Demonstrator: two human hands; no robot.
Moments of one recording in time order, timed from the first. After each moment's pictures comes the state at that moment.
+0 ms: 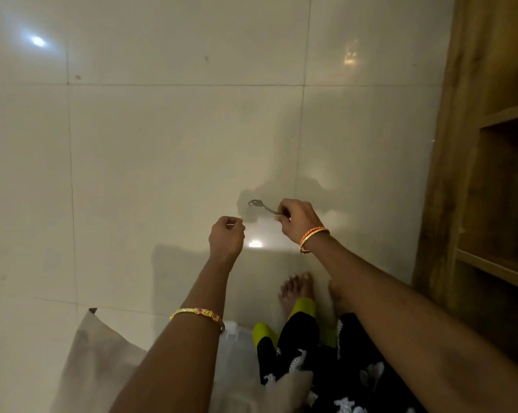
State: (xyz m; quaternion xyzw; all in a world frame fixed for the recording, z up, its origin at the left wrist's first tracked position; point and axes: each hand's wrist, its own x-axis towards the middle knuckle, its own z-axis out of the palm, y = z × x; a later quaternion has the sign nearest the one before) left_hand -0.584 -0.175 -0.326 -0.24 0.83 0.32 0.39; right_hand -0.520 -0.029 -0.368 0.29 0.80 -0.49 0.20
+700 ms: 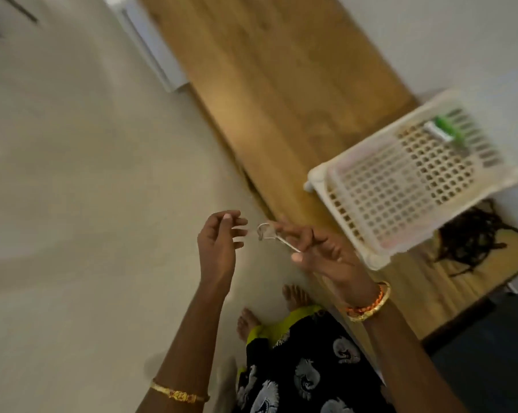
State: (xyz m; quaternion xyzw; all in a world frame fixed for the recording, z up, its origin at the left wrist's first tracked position) left_hand -0.458 0.087 0.031 0.11 0.75 0.49 0.43; right_hand -0.290 0.130 0.060 0.33 0.47 -0.78 -0.26
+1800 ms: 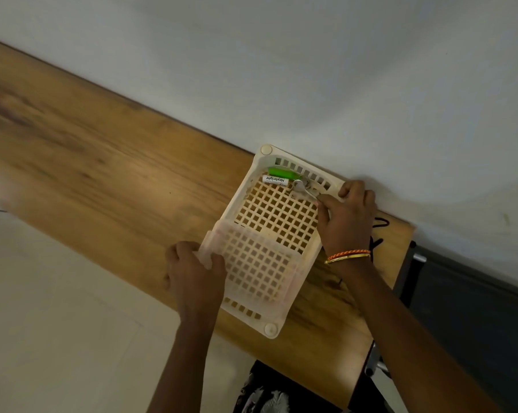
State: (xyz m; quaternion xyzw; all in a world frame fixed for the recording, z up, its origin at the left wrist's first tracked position) left_hand -0.344 0.239 0.068 0.49 0.83 0.12 0.25; right_hand -0.123 0.266 0.030 0.80 0.56 -0.03 -0.22
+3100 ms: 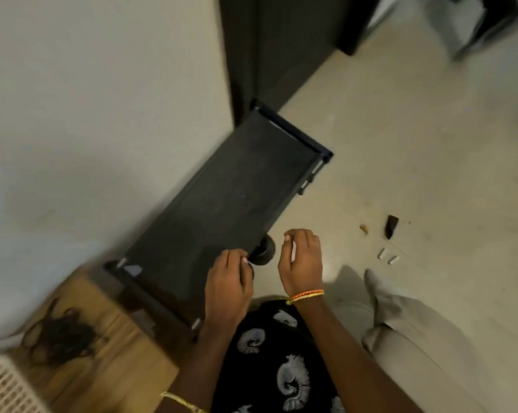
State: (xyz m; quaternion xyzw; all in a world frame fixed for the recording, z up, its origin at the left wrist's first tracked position) left_hand -0.037 -0.036 0.052 0.95 0.07 -0.02 0.32; right_hand 0.003 -0.170 0.032 0.92 -0.08 0.09 -0.38
